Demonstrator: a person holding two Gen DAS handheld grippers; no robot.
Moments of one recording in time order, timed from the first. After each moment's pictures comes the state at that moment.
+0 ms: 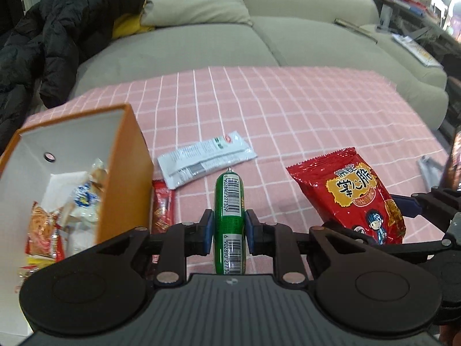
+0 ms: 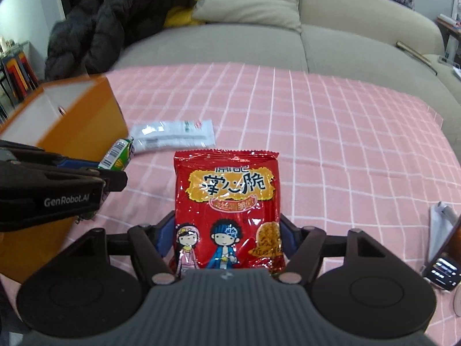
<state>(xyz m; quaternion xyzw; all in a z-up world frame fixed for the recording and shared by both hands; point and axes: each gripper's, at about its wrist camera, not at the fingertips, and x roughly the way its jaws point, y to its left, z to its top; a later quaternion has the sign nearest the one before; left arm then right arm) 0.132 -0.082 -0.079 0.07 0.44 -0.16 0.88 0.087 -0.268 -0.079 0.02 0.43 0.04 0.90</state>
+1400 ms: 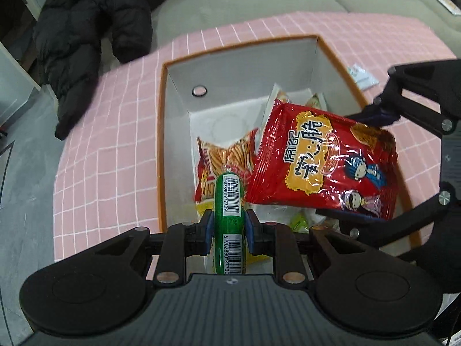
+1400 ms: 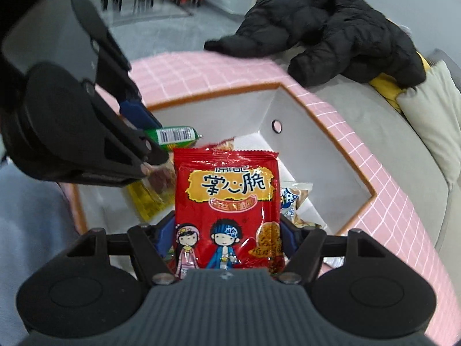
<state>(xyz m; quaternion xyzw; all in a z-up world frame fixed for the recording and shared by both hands) 0.155 0.122 -0.063 0.18 0.53 -0.11 0.82 0.123 0.027 -0.047 -0.29 0.41 0.32 0.80</state>
